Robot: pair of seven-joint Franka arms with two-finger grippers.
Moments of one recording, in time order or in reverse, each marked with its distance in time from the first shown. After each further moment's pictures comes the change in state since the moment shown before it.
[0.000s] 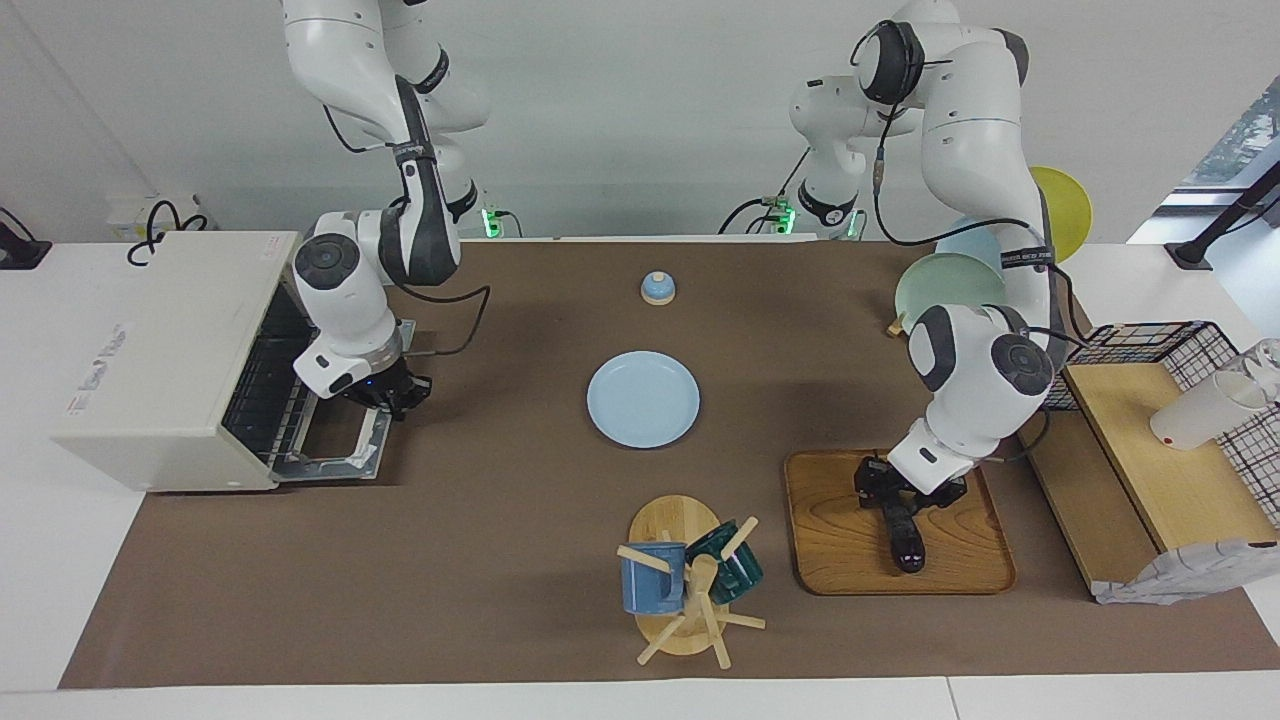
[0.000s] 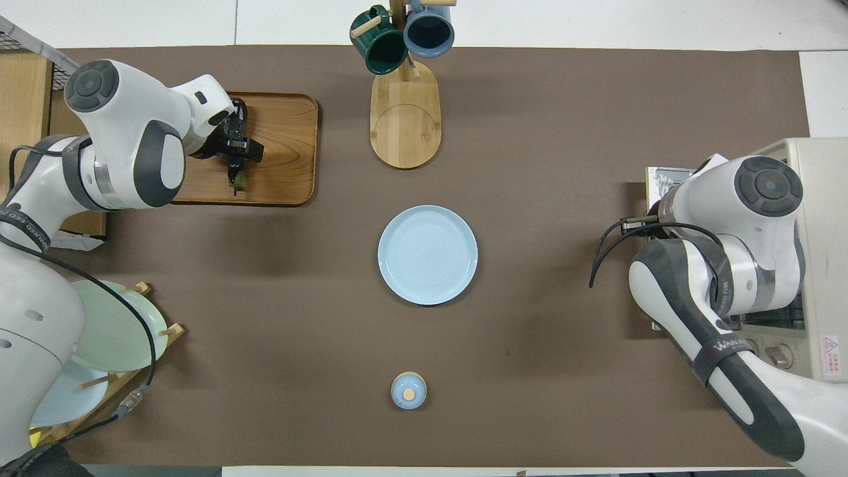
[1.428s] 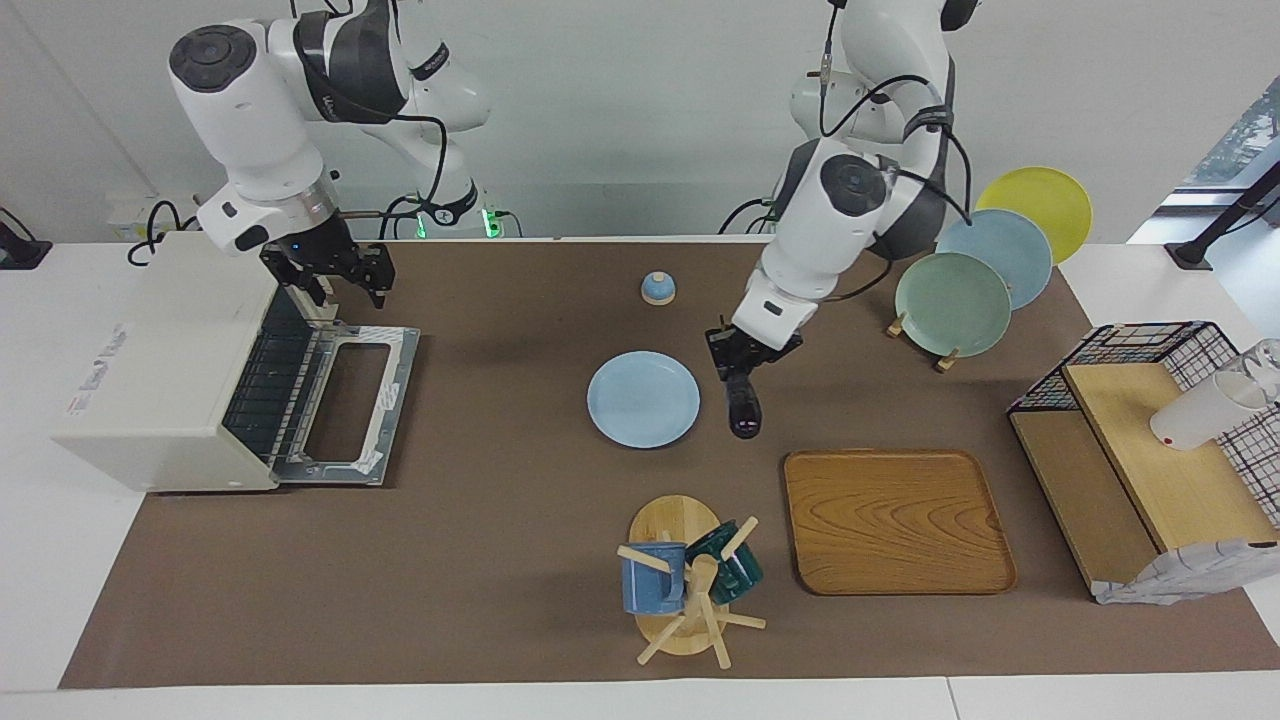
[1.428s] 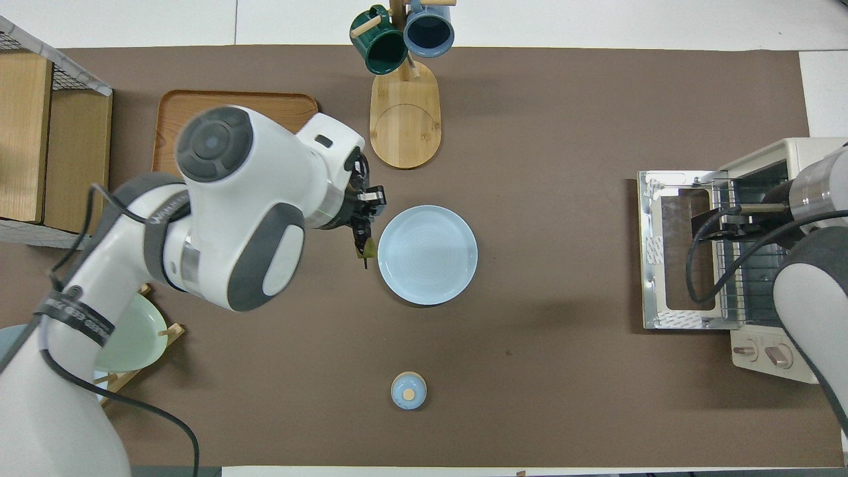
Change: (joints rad) left arm -0.388 -0.368 -0.017 -0.207 -0.114 -0.150 -0.758; right arm 0.002 -0.283 -0.024 0.288 0.026 -0.617 0.020
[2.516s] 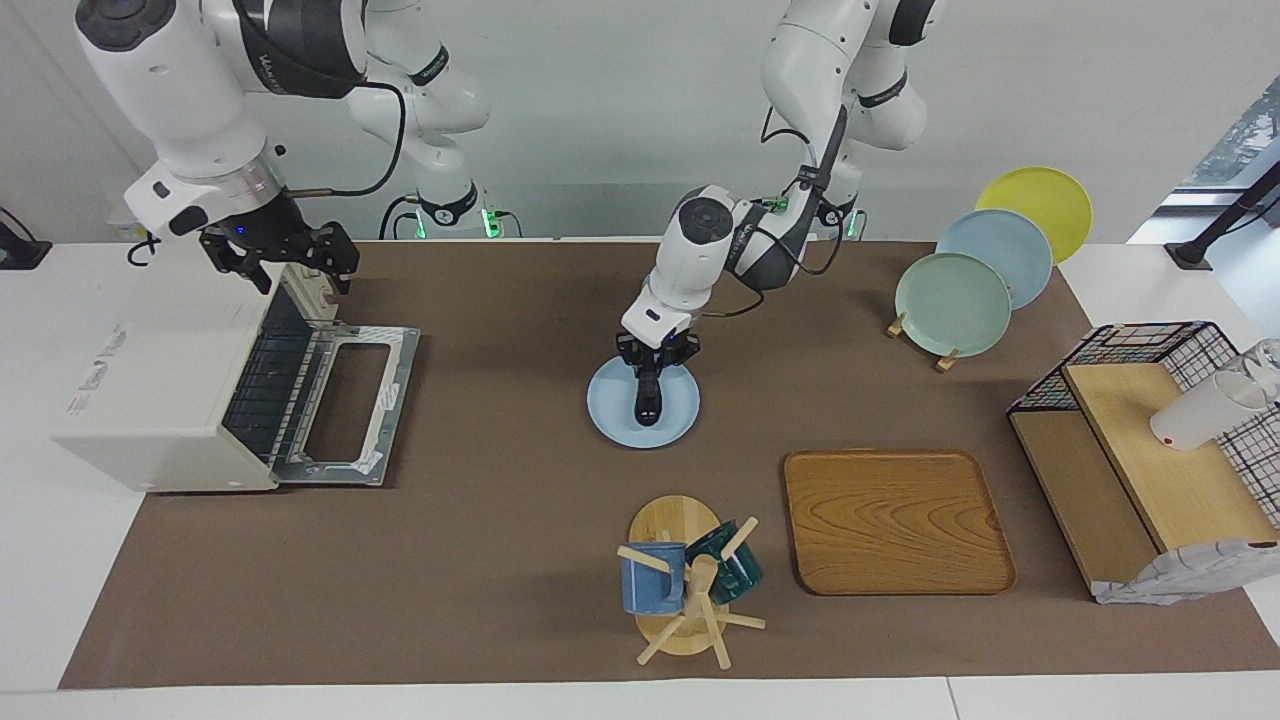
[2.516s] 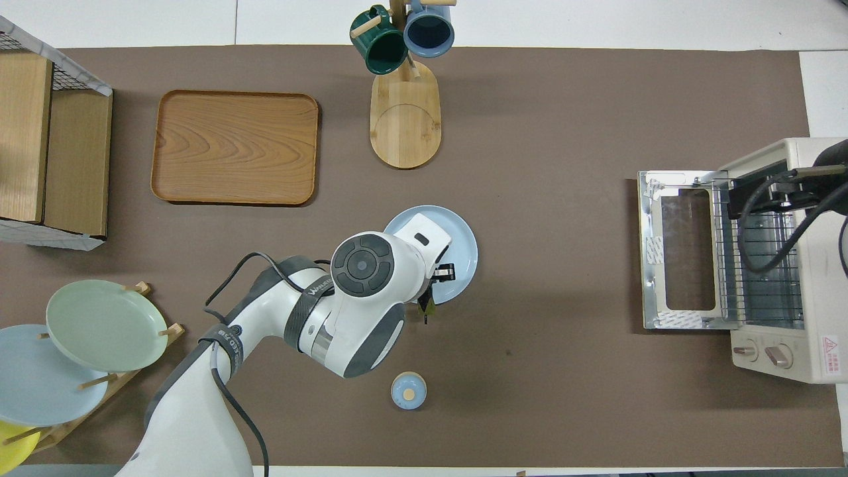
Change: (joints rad) left arm -0.208 0.088 0.010 -0.214 -0.002 0.321 -0.035; right arm -0.060 0.100 0.043 0.242 0.000 -0.146 -0.113
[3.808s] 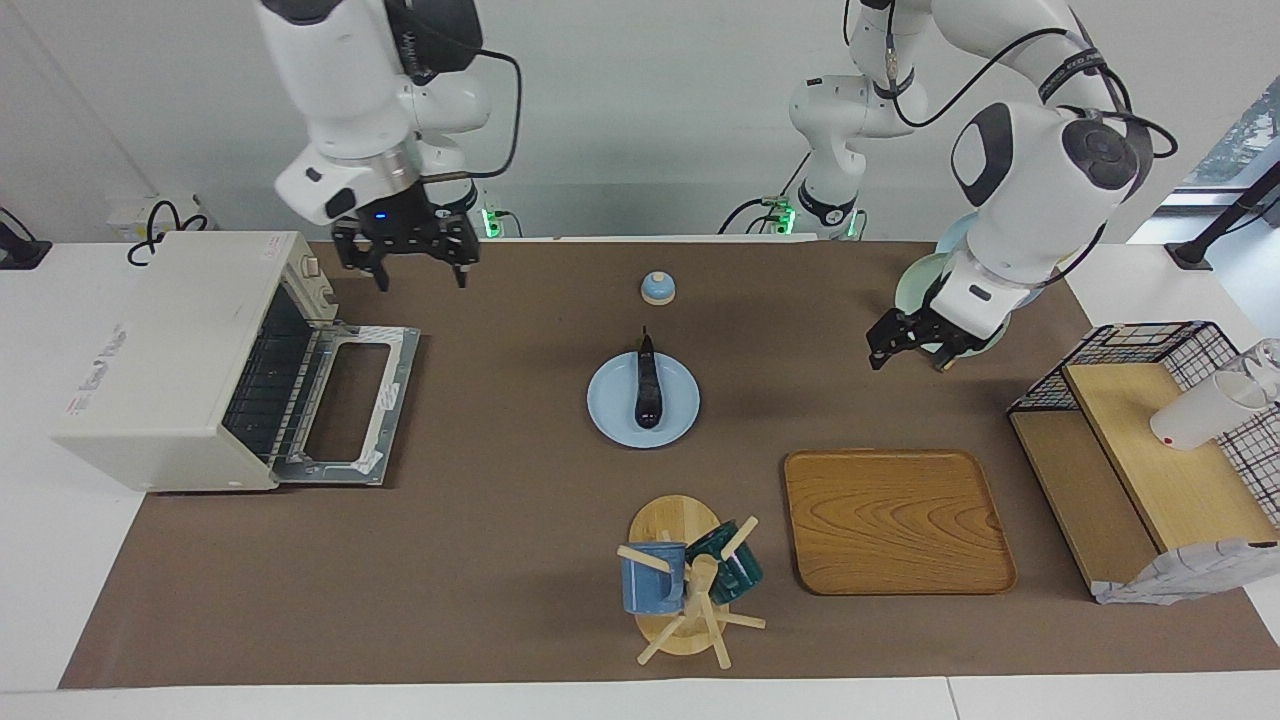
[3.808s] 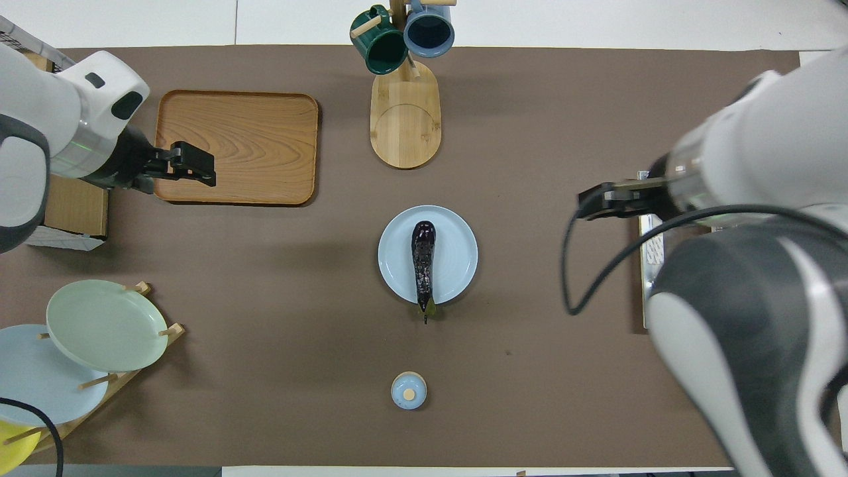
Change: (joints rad) left arm 0.565 -0.170 0.032 0.380 0.083 -0.697 0.490; right arm 0.008 0.026 0.334 -0.001 0.051 0.125 0.341
